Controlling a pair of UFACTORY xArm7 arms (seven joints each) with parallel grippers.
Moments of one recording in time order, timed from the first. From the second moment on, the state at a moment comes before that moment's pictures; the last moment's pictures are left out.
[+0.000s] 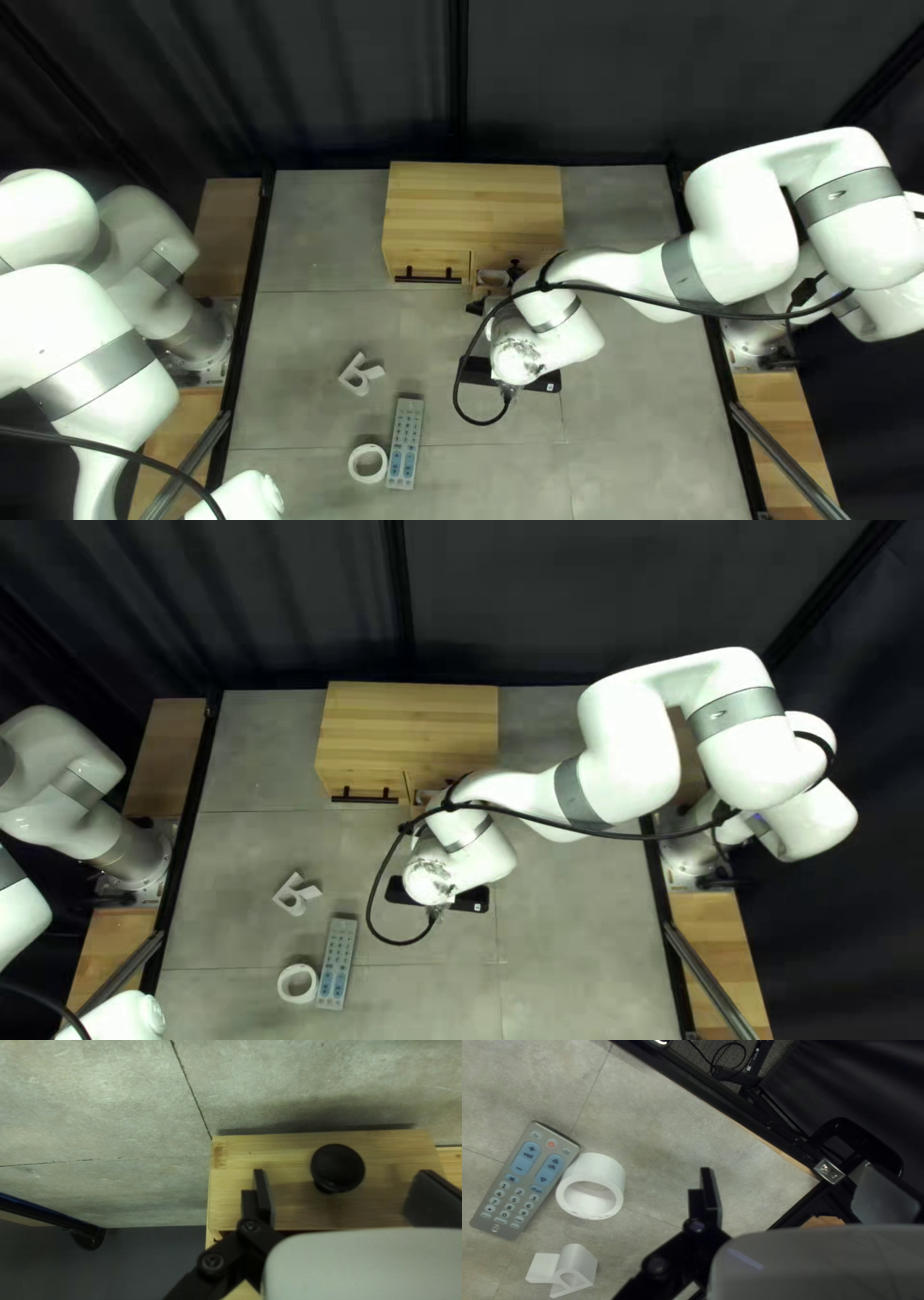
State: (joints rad) left arm -0.61 0.19 -0.34 1.14 -0.07 1.09 0.07; right arm 0.49 0.45 -0.34 1.12 -0.61 1.01 -0.84
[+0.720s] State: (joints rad) left arm -0.61 0.19 -0.34 1.14 -0.07 1.09 0.07; right arm 0.51 0.47 -0.36 1.13 -0.64 1.04 -0.80
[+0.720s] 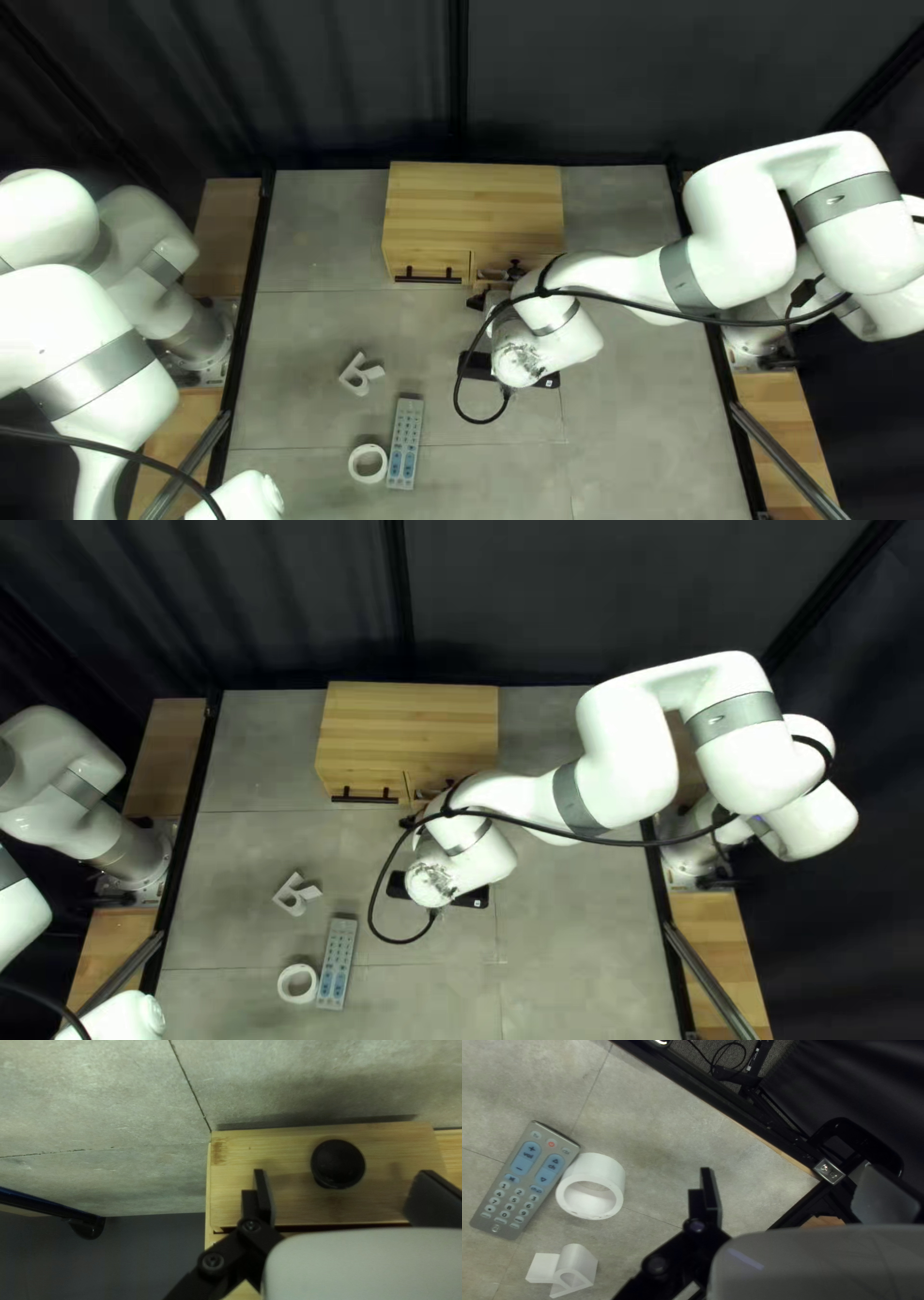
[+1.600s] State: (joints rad) left arm -0.61 0.19 -0.34 1.14 -0.07 1.09 0.07; right arm 0.53 0.50 -0.37 1.14 -0.68 1.09 -0.76
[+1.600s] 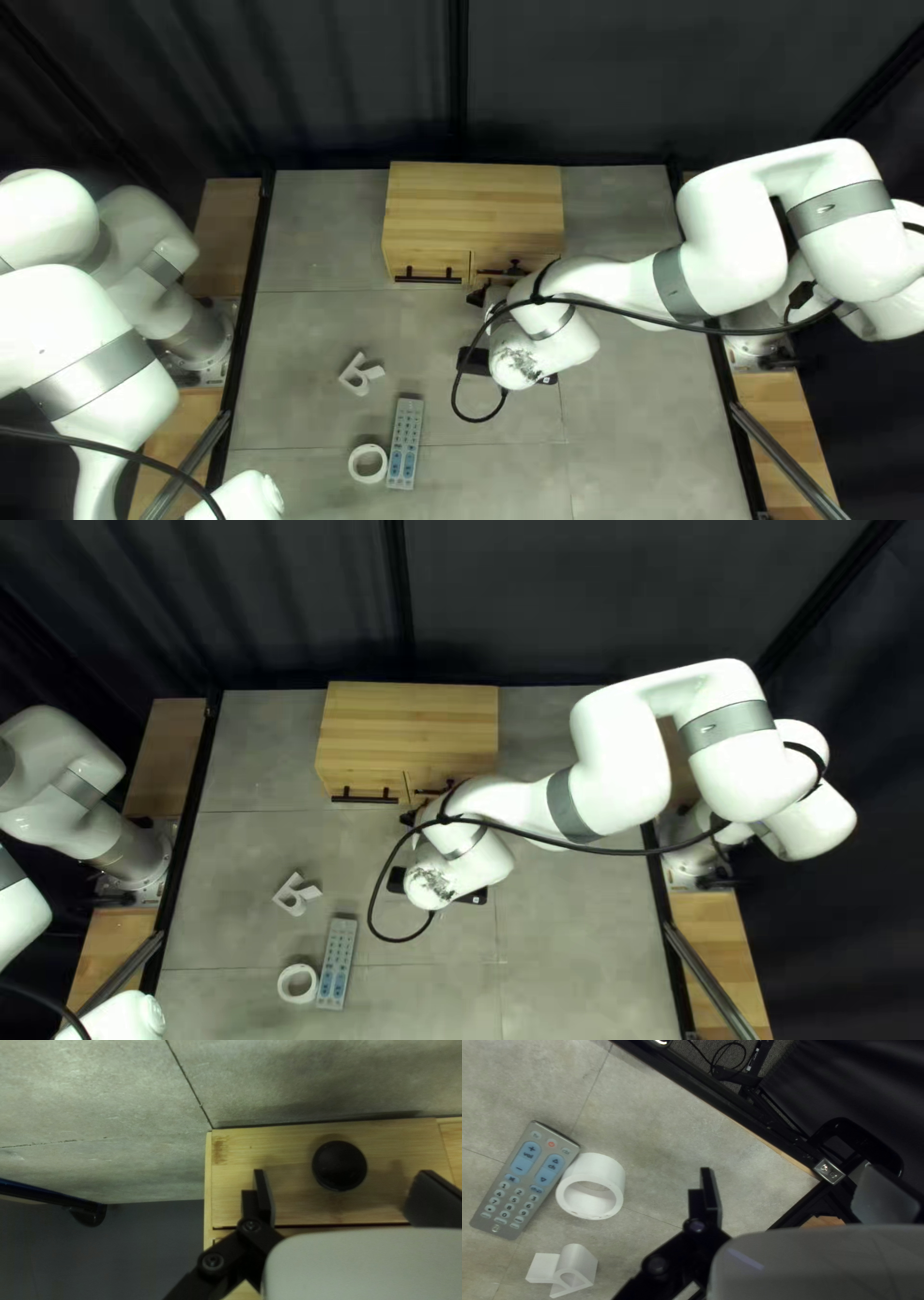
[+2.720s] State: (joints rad) left arm -0.61 0.19 -0.34 1.14 -0.07 1.09 0.07; right arm 0.54 0.52 -0.38 1.14 -0.71 1.11 -0.74
